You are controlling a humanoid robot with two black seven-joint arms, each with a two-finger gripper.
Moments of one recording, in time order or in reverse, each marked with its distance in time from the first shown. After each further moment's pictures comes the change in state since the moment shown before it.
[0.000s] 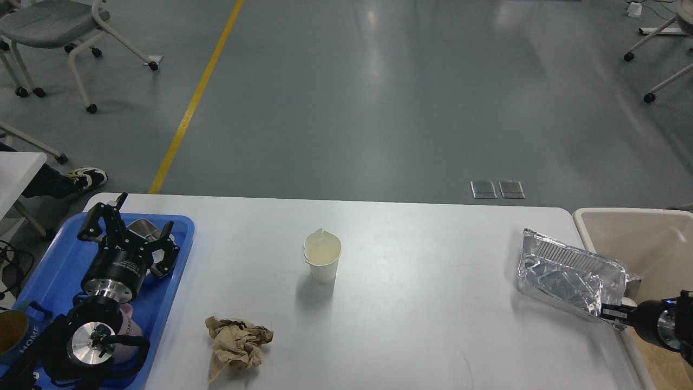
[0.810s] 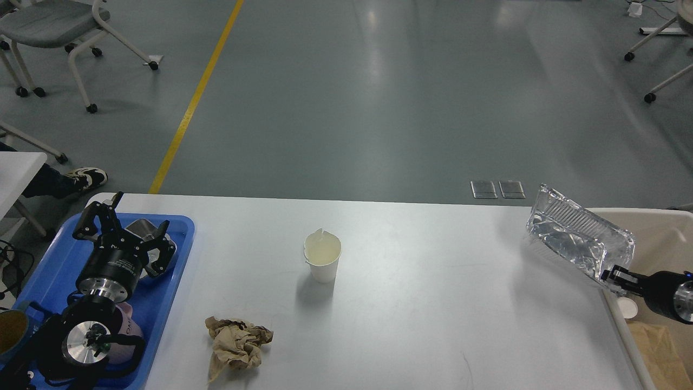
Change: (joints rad) left arm -0.002 0.019 0.000 0.000 0.000 0.002 0.000; right arm 0.071 -0.106 0.003 0.065 0.309 0.123 0.077
